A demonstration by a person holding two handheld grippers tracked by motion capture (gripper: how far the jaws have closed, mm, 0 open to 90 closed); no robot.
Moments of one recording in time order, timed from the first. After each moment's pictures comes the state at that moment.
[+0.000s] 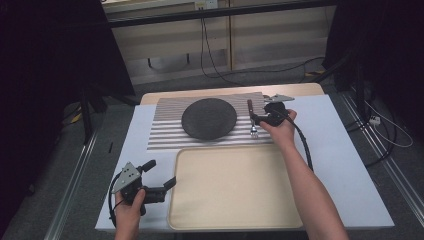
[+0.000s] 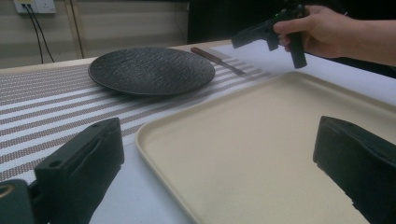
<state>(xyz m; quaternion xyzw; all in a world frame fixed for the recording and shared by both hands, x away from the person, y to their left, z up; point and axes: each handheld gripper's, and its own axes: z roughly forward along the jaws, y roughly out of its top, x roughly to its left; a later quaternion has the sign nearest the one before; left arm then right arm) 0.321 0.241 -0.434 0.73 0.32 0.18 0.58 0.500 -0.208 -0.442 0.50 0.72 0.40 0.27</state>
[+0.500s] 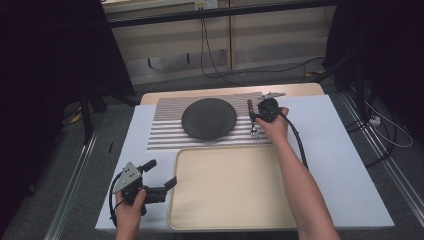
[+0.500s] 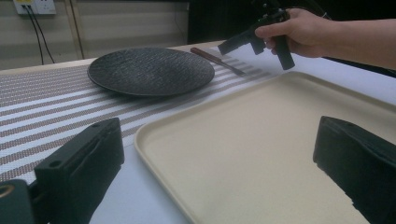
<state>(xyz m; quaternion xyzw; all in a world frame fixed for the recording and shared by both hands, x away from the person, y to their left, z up) 0.321 0.239 -0.434 0.73 0.32 0.19 0.58 0.527 -0.198 -0.451 0.51 0.74 0.37 0.25</state>
